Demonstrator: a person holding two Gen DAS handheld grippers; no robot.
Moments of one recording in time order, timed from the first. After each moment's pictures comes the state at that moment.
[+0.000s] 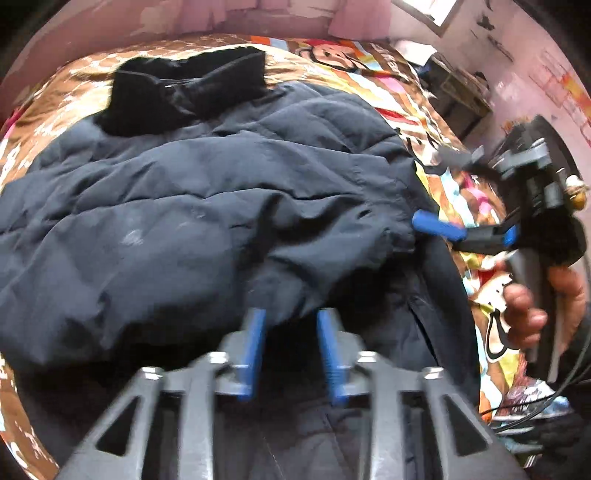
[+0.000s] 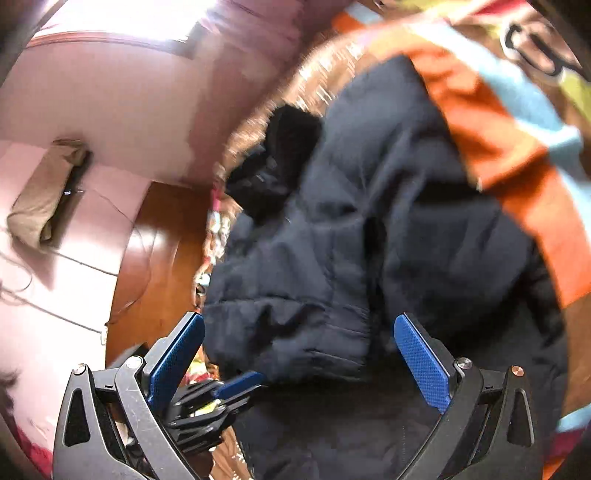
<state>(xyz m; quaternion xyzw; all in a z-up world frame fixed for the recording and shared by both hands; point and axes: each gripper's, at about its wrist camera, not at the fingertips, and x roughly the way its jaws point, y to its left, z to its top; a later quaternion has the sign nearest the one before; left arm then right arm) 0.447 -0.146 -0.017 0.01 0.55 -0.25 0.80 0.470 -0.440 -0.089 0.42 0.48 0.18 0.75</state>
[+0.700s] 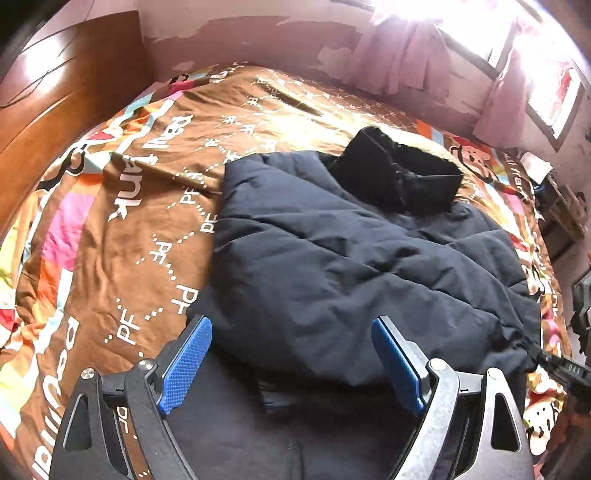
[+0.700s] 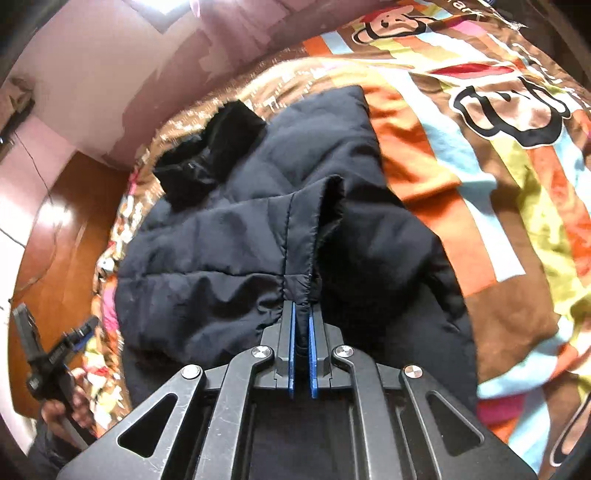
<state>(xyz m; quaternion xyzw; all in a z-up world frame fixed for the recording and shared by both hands) 0.479 0.011 0.011 -0.08 0.49 -0.01 0.87 0.453 -0.422 -0.058 0.26 0.52 0.04 0.81</state>
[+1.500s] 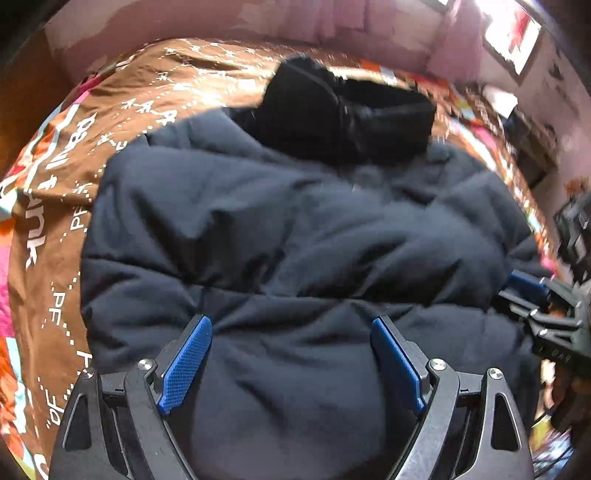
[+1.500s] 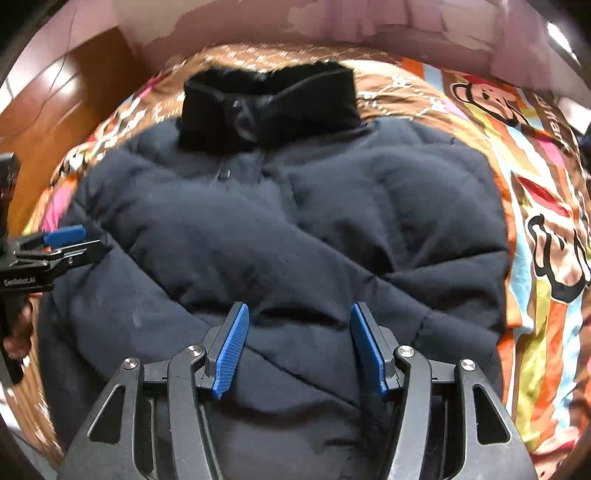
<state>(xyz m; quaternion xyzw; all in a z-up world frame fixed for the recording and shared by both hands) 0.549 -0.050 -0.053 0.00 0.54 -0.12 0.83 0.534 -0.331 -0.073 -0.01 0.53 0.09 0.84</state>
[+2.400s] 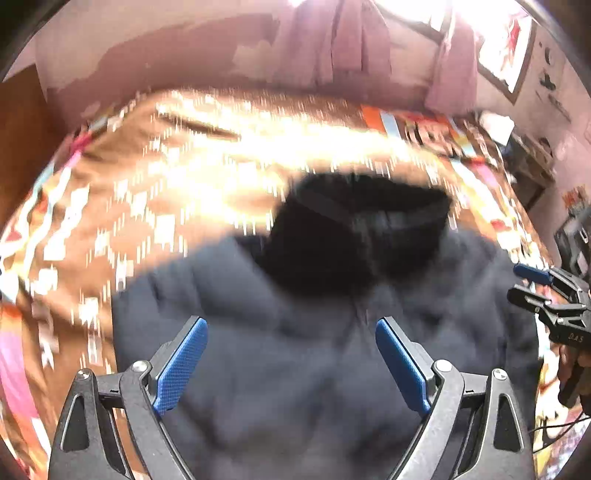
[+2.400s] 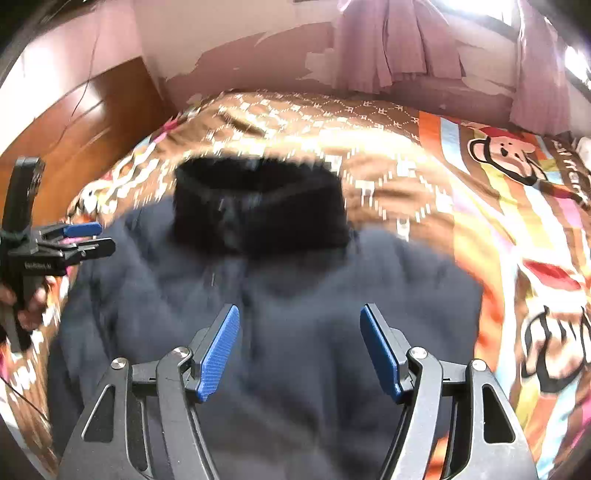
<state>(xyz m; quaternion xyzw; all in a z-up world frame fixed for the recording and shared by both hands) 0.662 -0.045 0.016 -0.01 0.47 -0.13 0.87 0.641 -0.366 -0.008 0.01 0.46 0.15 0.87</state>
